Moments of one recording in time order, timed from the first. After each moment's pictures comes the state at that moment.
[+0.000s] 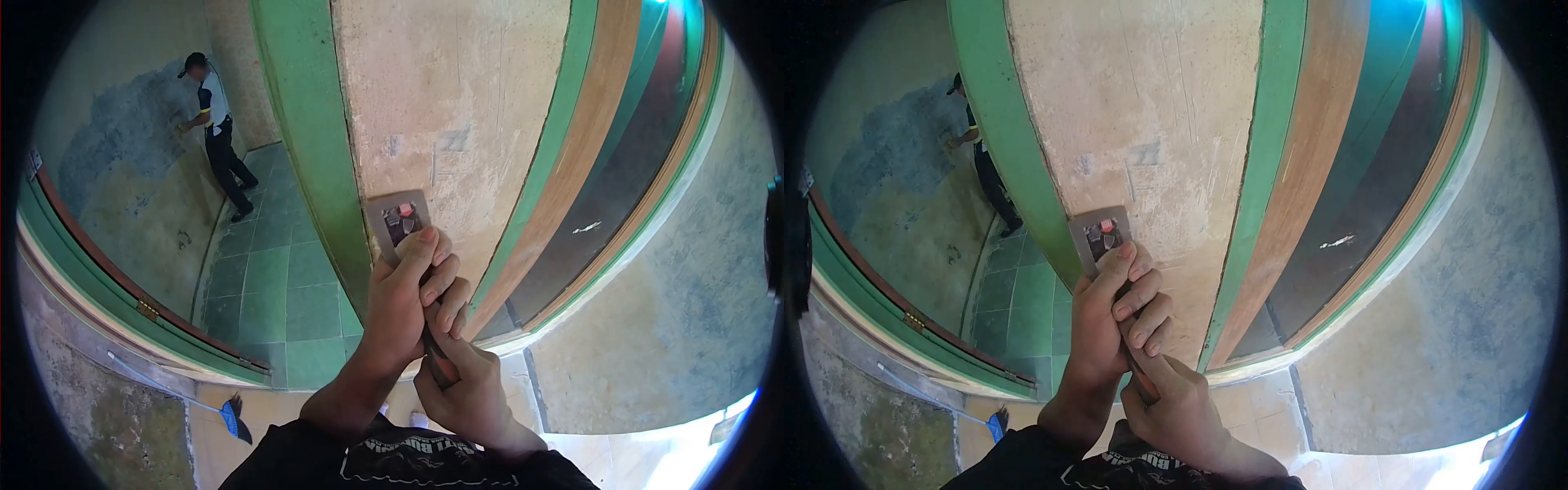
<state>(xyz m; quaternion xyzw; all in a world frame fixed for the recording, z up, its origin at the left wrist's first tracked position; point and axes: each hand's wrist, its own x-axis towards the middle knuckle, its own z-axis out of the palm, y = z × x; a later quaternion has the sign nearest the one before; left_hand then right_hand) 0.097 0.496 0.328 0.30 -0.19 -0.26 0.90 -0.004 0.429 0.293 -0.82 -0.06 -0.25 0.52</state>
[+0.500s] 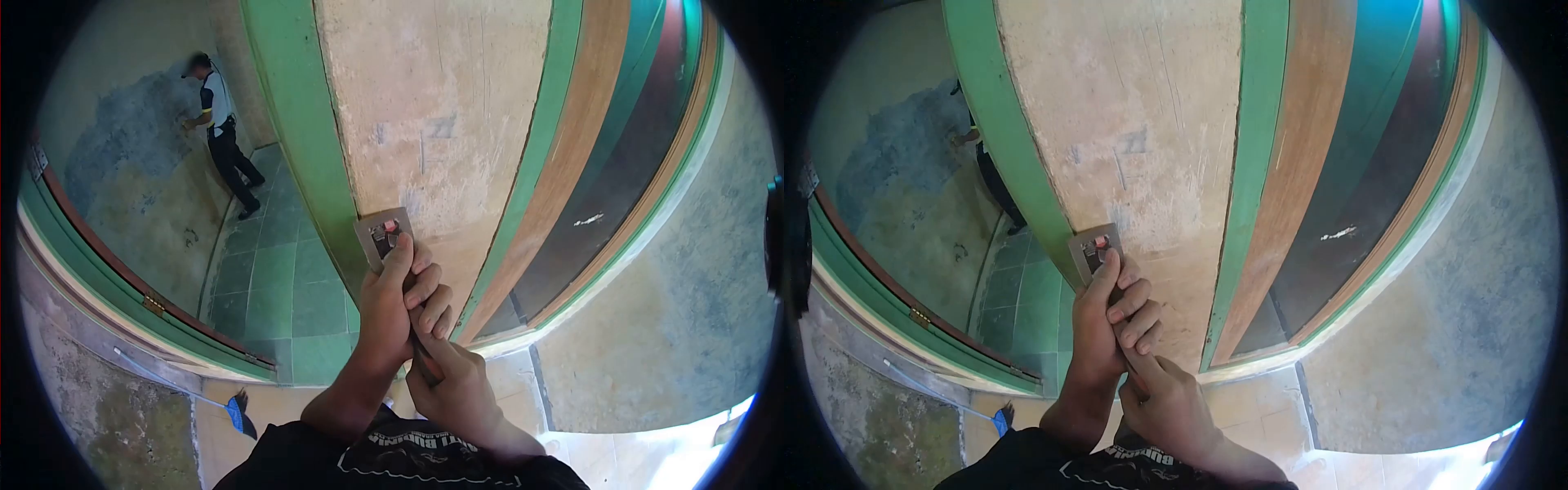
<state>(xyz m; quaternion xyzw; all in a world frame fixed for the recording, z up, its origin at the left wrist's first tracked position) 0.089 0.499 0.305 0.28 -0.13 -0.25 0.92 -0.007 0.429 0.268 -0.84 -0.07 -0.24 0.49</state>
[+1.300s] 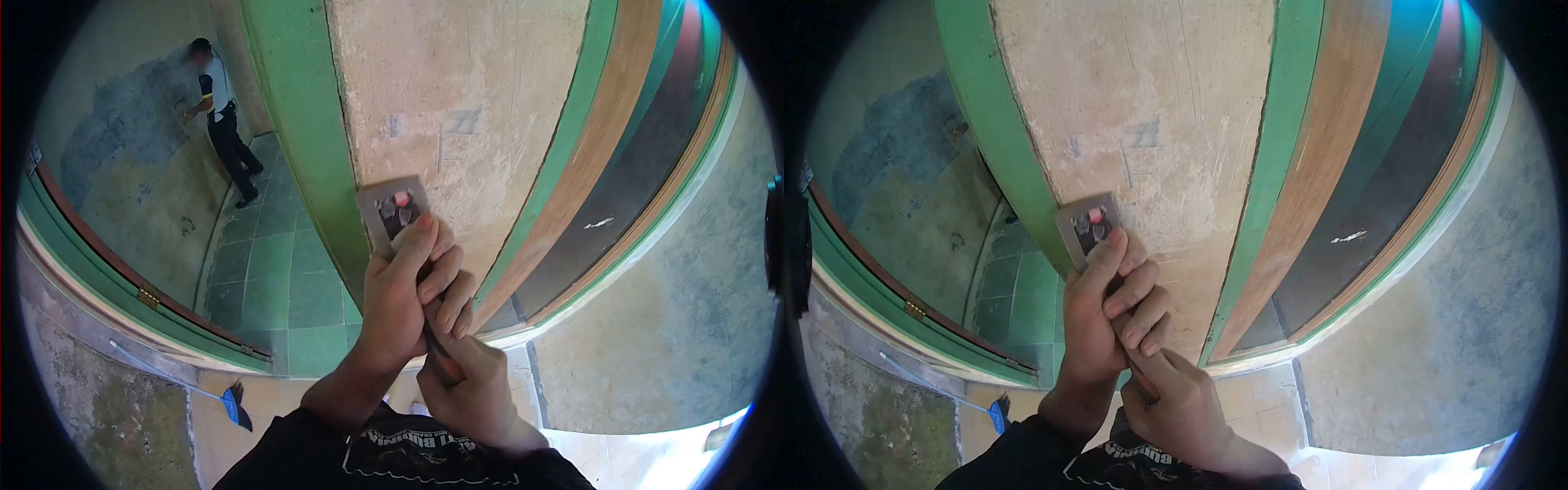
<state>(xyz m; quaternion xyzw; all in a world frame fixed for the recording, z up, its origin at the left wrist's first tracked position) 0.097 0.497 0.322 0.29 -0.16 -0.26 0.91 0.005 0.420 0.287 -0.83 -0.09 -0.24 0.50</state>
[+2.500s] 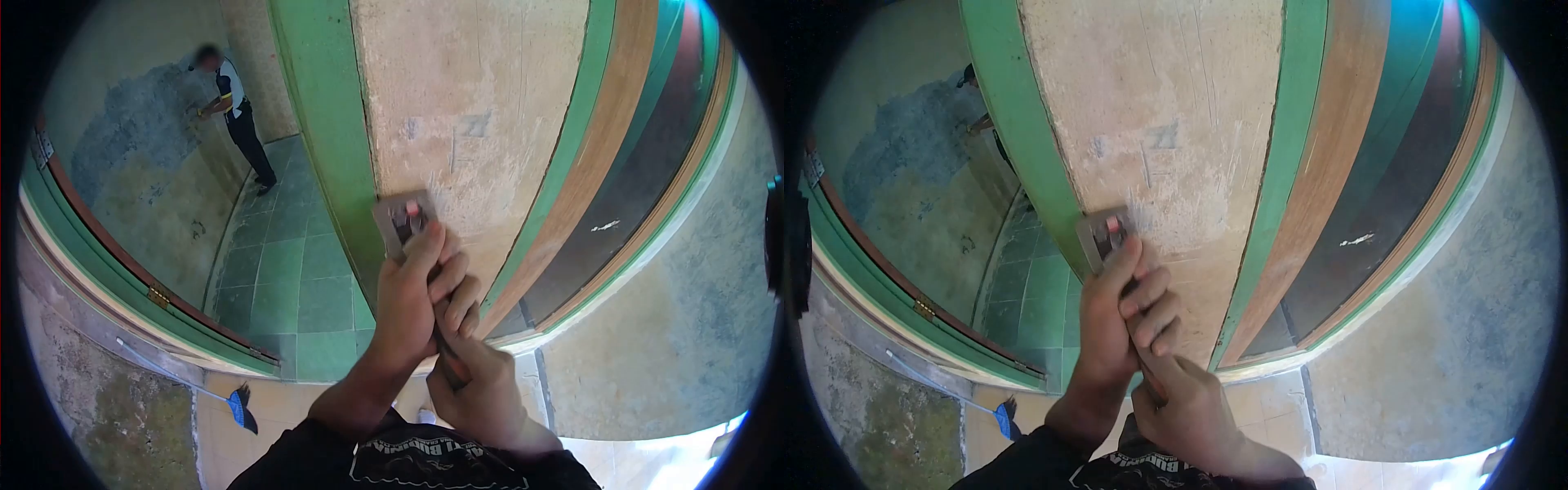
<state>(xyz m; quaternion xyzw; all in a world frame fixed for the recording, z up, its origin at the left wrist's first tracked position) 0.093 0.499 0.320 0.30 -0.14 -0.25 0.91 -0.002 0.423 0.291 -0.84 -0.08 -0.23 0.48</state>
